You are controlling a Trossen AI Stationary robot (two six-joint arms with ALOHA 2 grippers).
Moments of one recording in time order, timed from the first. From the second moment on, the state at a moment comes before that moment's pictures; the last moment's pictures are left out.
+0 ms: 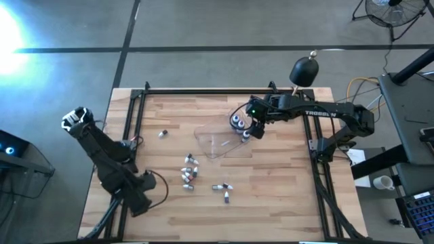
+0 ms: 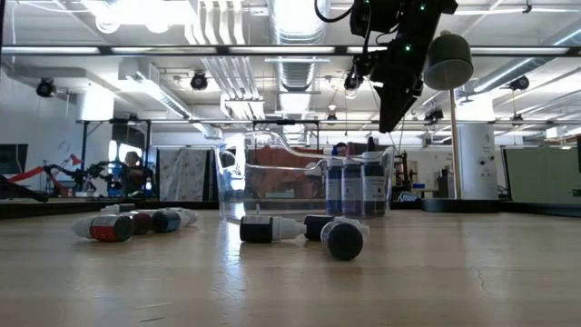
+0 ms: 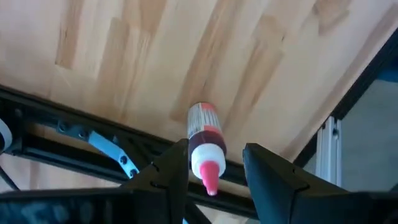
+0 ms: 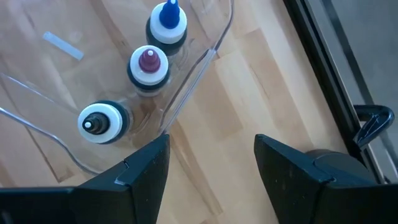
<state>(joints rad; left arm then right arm) -0.86 1.32 1.14 -1.28 0.13 -1.29 -0.27 1.51 1.23 -0.93 0.28 0.14</state>
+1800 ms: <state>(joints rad) -1.09 1.29 1.12 -1.34 -0.30 -1.09 -0.31 1.51 1.23 -0.91 0.29 0.12</state>
